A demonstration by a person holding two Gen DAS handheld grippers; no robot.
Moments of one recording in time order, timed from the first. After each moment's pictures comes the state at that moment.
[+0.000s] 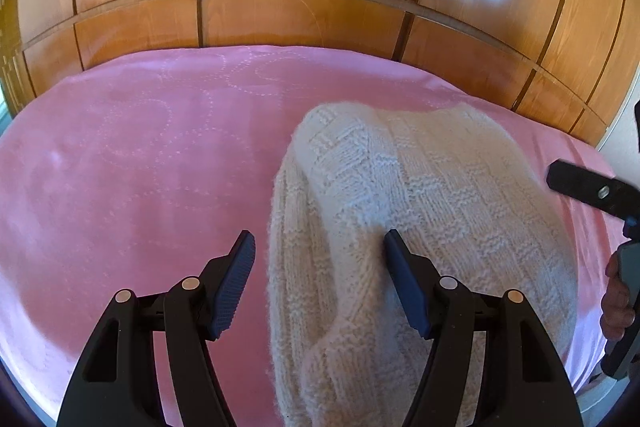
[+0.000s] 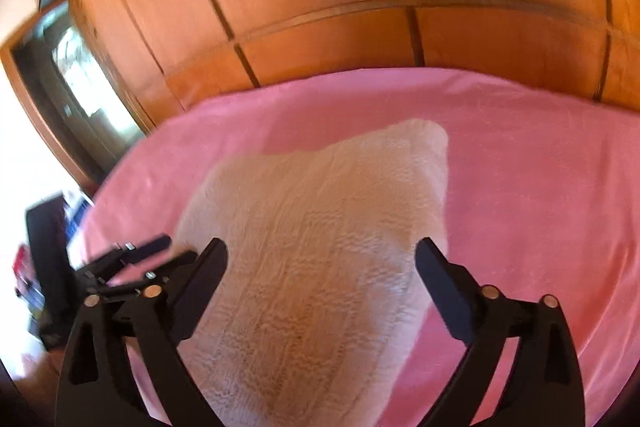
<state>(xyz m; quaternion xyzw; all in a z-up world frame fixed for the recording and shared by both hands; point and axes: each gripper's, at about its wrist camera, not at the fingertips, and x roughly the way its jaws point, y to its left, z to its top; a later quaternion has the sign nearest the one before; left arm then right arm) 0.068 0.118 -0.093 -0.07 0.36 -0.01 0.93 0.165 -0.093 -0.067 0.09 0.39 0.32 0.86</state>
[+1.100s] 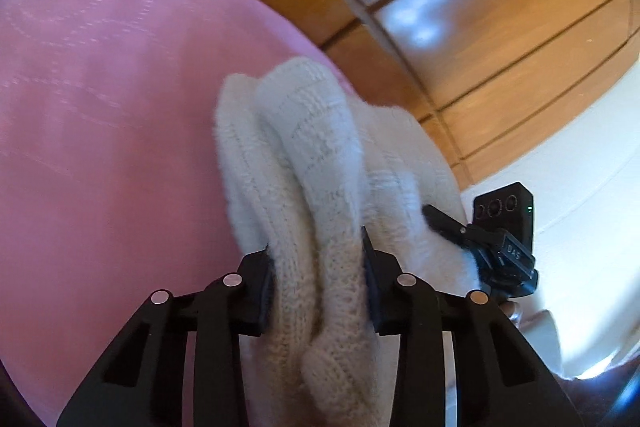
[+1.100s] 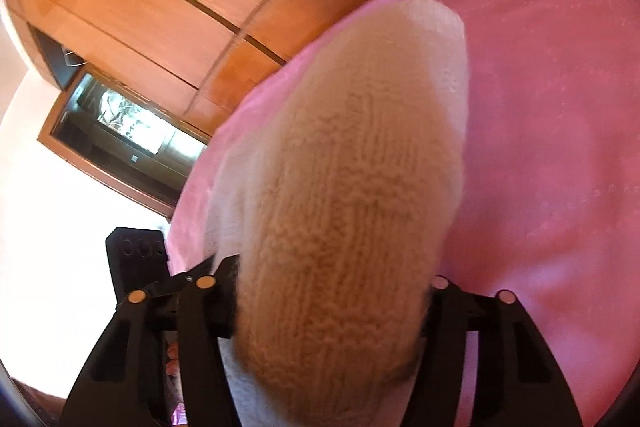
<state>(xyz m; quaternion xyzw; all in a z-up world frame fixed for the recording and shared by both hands) 0.077 0.163 -0.138 -0.33 0.35 -0.26 0.84 0.188 -0.106 -0.112 0.22 0.44 0.42 0.76</state>
